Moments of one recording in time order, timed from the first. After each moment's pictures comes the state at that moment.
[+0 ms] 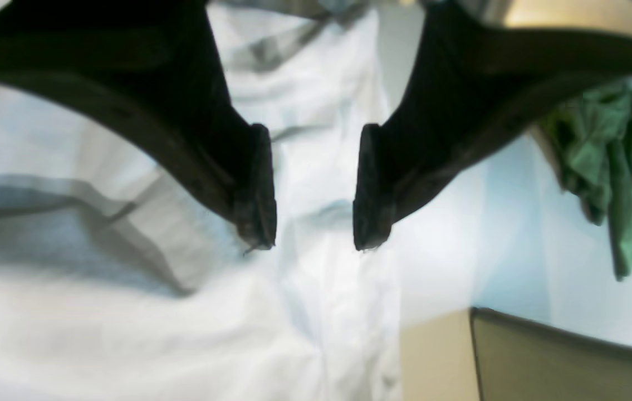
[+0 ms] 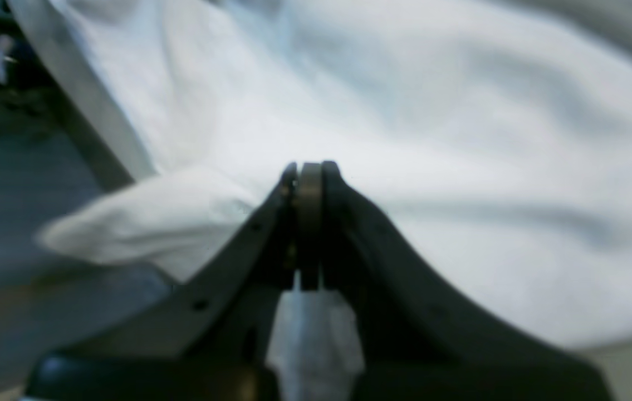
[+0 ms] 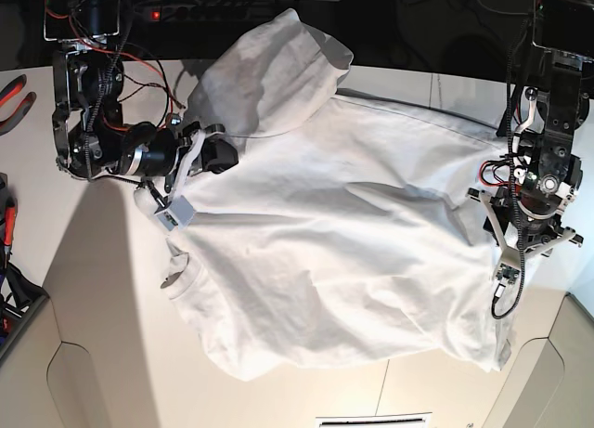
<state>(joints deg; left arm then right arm) 2.0 -26.5 0.6 91.4 3.8 -5.3 41.4 -0.4 8.8 1.9 82.9 39.6 33.0 -66.9</state>
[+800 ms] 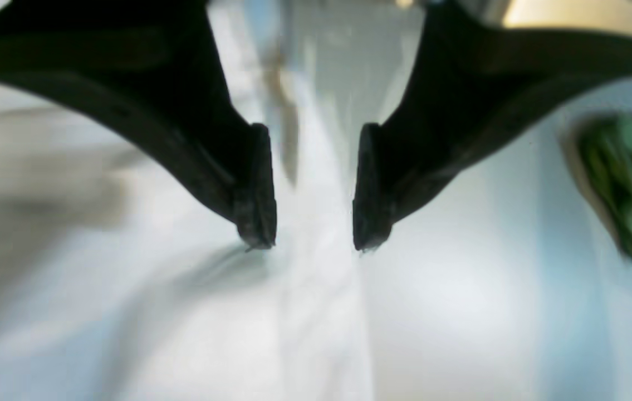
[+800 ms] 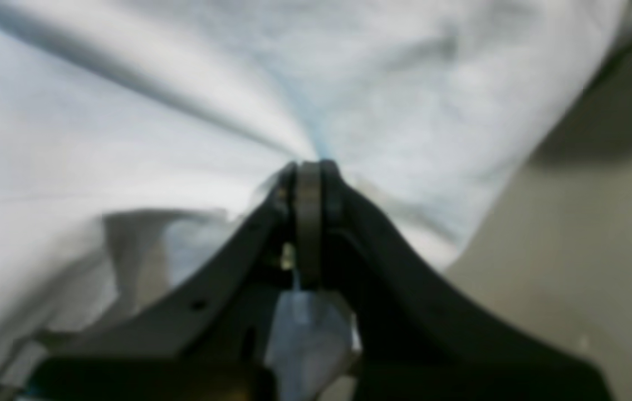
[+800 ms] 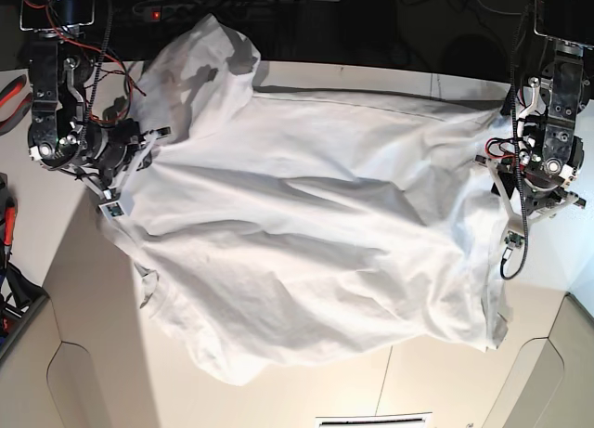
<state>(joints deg) 5.3 -26.5 -1.2 86.8 2.6 -7.0 48.0 -3.7 15.1 3.4 83.7 14.2 18.7 -59.2</state>
